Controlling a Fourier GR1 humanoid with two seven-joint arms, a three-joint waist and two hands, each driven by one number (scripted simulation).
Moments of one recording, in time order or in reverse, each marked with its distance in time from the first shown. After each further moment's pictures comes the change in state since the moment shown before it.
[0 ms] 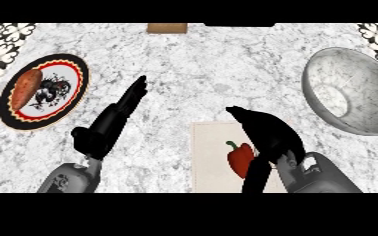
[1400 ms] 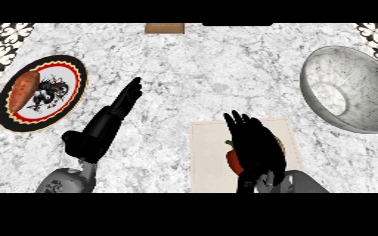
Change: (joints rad) left arm 0.045 -0.027 0.058 -0.041 -0.039 -0.046 0.019; right arm 0.057 0.044 0.145 0.022 0.334 -0.037 0.000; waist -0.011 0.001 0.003
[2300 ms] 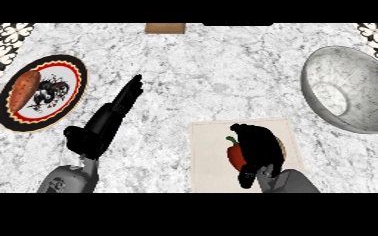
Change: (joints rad) left arm -0.008 -0.059 0.062 0.009 -0.055 -0.062 0.023; right arm 0.118 0.090 -0.114 0.174 0.193 -0.002 -0.189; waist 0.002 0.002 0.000
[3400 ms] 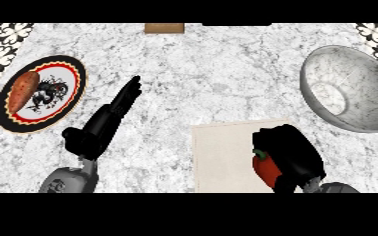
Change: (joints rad) left arm 0.018 -0.040 0.051 0.001 -0.043 -0.054 -0.006; right arm 0.103 -0.234 -0.059 -0.179 0.154 -0.050 -0.503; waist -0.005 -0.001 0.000
